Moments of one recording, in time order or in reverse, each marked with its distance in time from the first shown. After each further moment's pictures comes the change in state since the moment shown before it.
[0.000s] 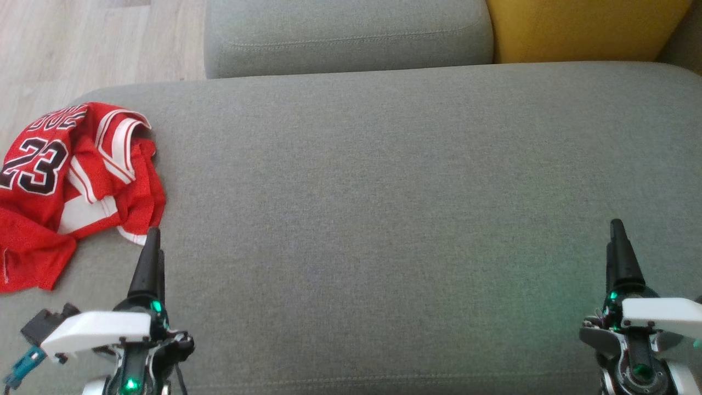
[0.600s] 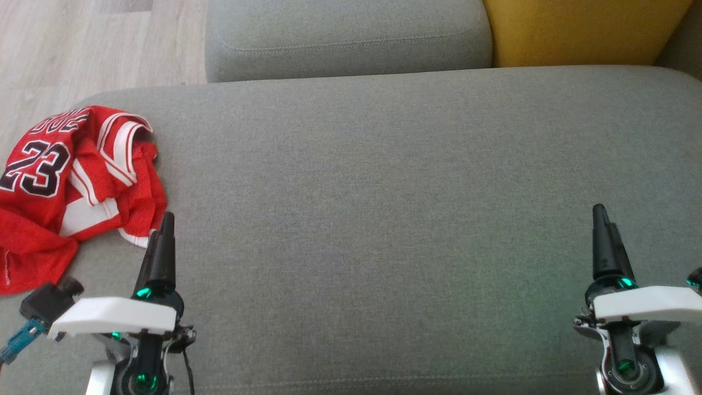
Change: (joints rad) left arm -0.009 0.020 -0.041 -0.061 0.330 0.000 -0.051; right arm 0.000 -0.016 0.044 -0.062 -0.360 0.000 -0.036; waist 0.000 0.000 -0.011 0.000
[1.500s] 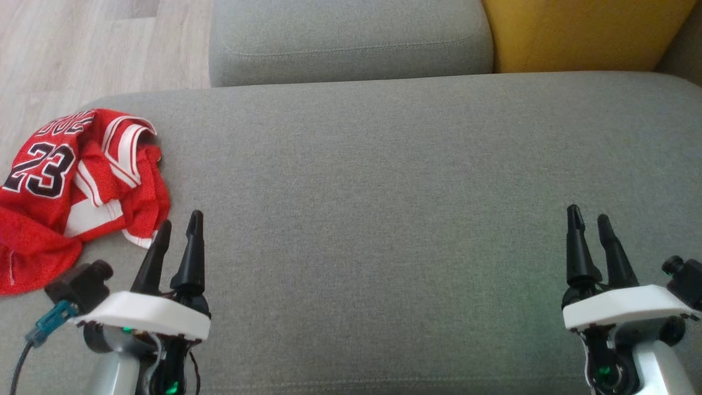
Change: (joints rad) left arm 0.005 0.049 -0.094 -0.049 0.403 0.042 -0.072; right arm 0.001 -0.003 0.036 -0.004 -0.384 0.000 -0.056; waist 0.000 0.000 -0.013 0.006
